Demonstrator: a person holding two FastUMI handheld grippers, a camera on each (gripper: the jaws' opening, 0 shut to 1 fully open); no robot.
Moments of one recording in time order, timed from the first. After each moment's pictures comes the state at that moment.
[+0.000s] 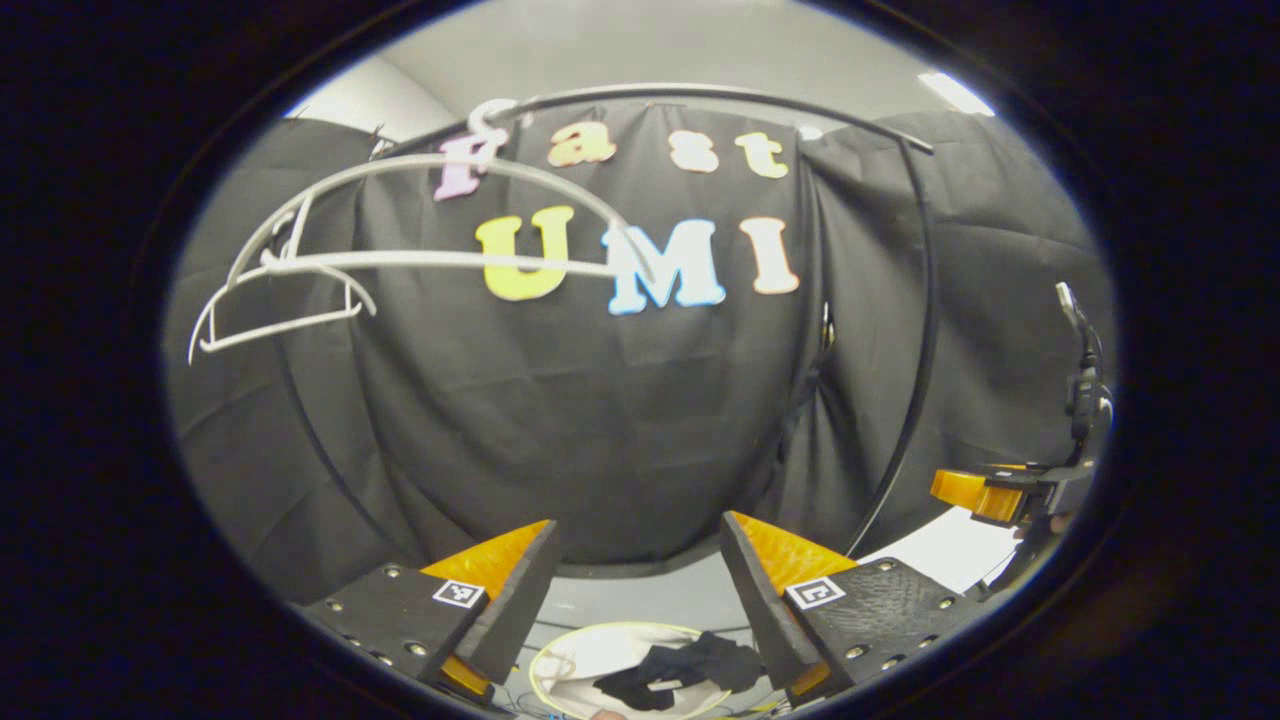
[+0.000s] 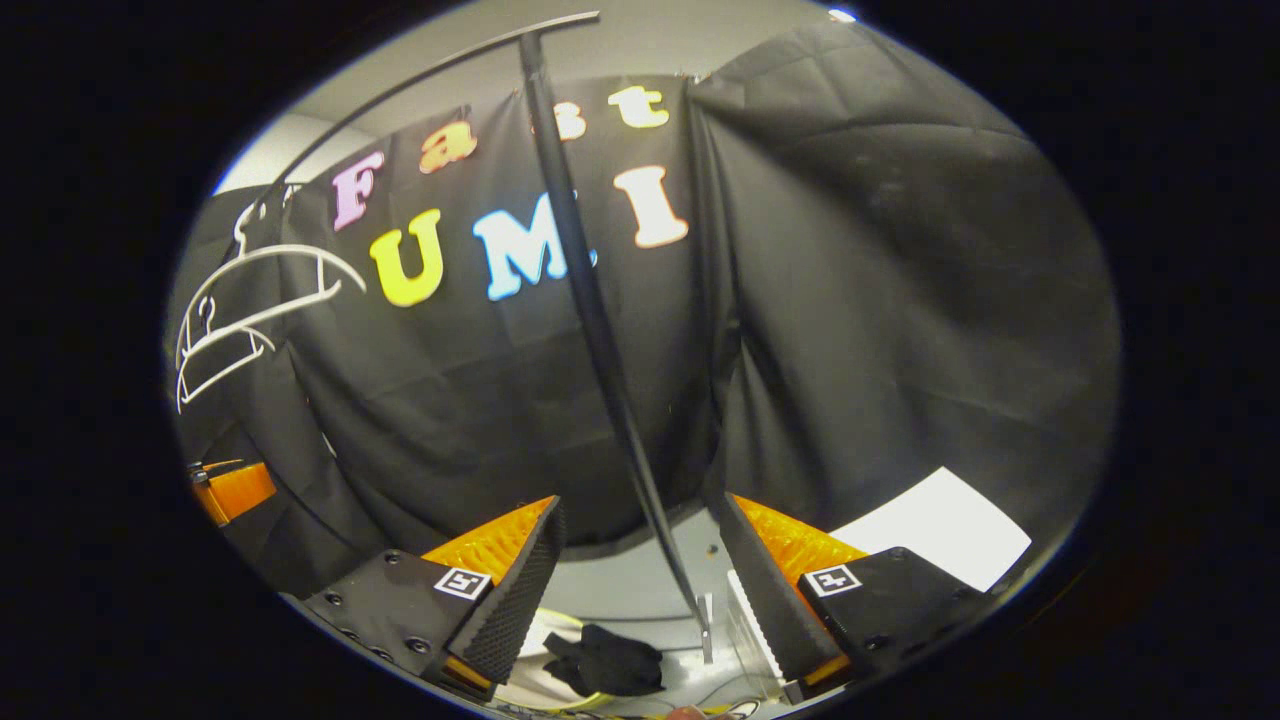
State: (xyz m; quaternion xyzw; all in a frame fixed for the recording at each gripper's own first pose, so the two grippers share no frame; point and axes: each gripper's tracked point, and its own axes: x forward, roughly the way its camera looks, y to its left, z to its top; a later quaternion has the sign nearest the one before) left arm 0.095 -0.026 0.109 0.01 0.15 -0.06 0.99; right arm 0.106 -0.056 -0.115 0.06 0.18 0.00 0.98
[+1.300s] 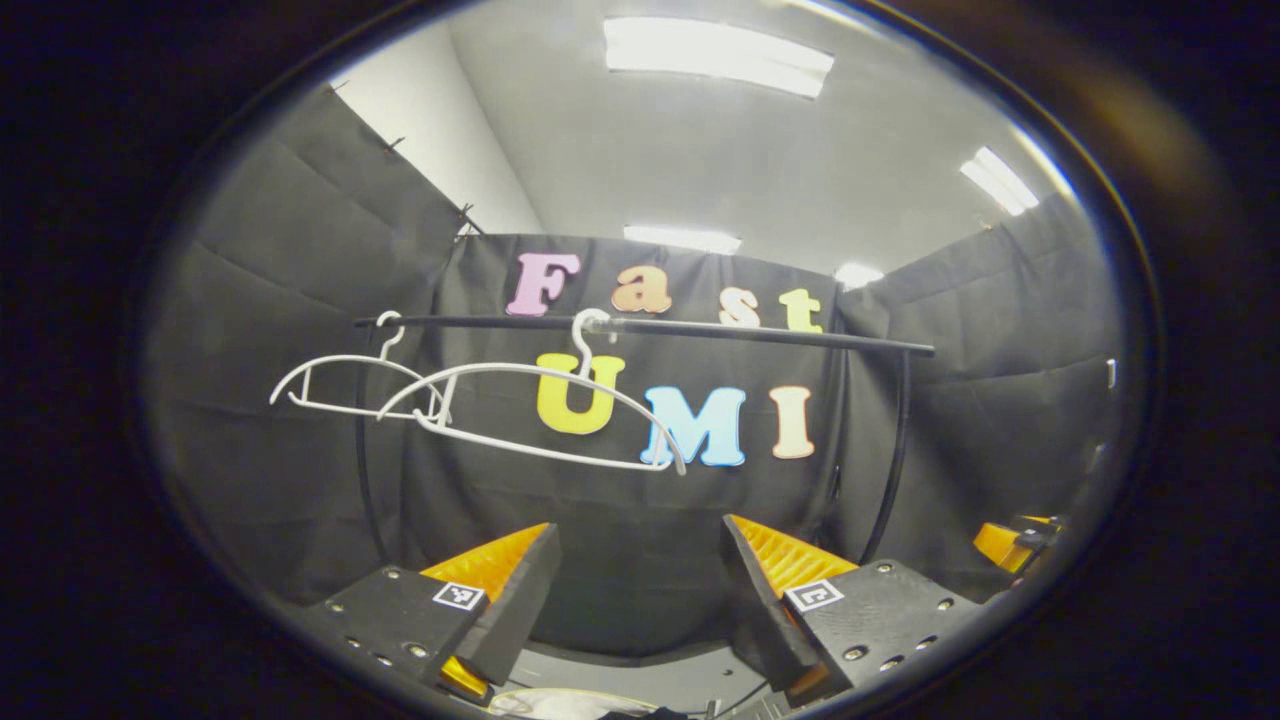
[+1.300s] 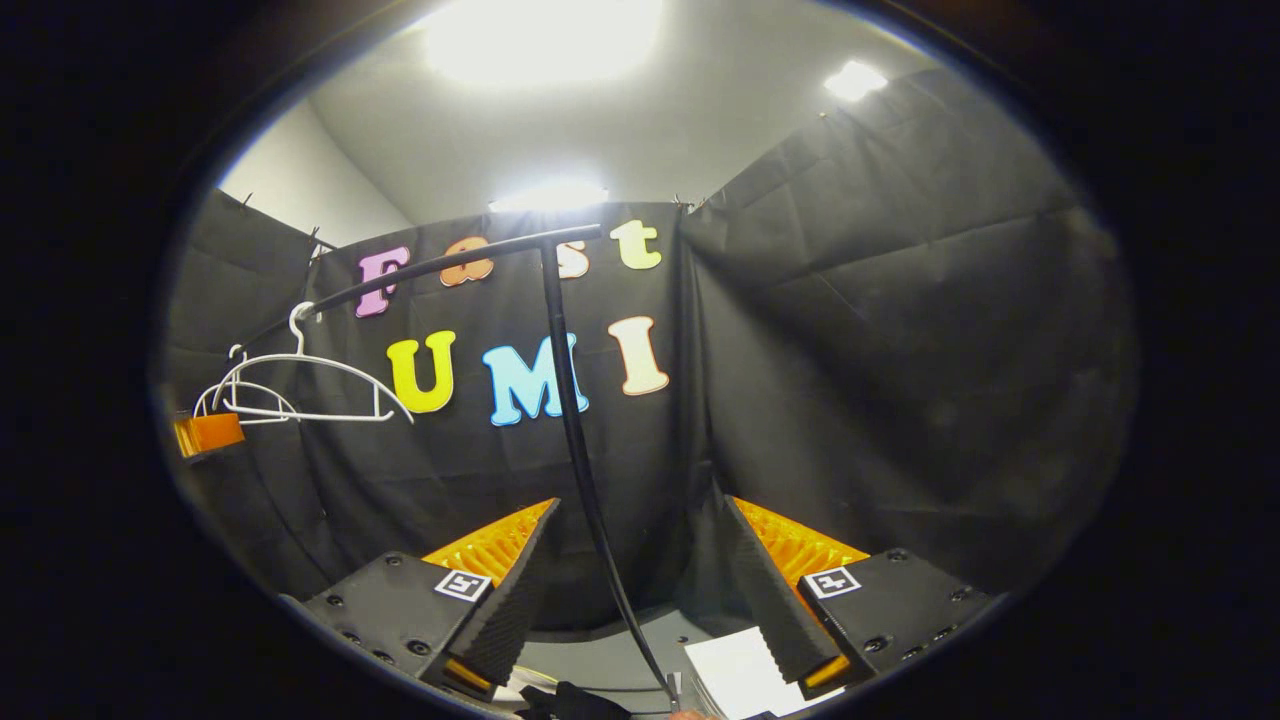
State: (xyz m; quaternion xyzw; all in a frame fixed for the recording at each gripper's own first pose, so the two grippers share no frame) left arm 0.014 0.044 0.237 -0.08 -0.03 0.01 1.00; right arm 0.013 -0.080 0.000 0.02 0.02 -0.02 1.00
